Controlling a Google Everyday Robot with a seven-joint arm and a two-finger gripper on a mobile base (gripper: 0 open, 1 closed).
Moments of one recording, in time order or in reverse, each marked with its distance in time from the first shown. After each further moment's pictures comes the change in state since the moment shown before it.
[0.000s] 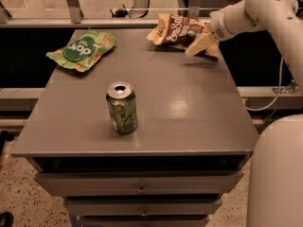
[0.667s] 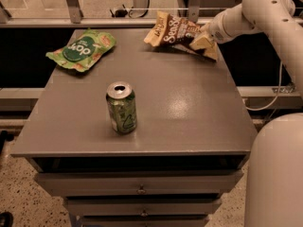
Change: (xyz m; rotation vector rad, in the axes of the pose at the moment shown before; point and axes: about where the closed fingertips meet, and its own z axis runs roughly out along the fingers) arm 0.009 0.003 0.010 -0.002 0.036 0.002
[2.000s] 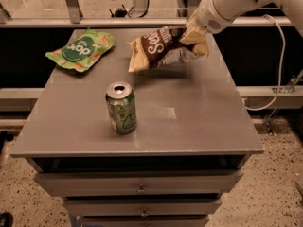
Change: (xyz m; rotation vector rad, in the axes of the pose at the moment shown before) arm -0.082 0.103 -0.089 -0.162 0.065 -0.279
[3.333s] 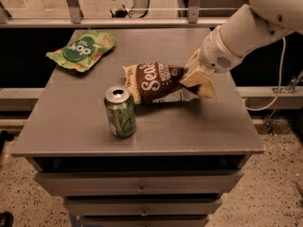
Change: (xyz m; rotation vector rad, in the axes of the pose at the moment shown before) arm 0.022 0.146 -0.031 -0.280 0.018 0.086
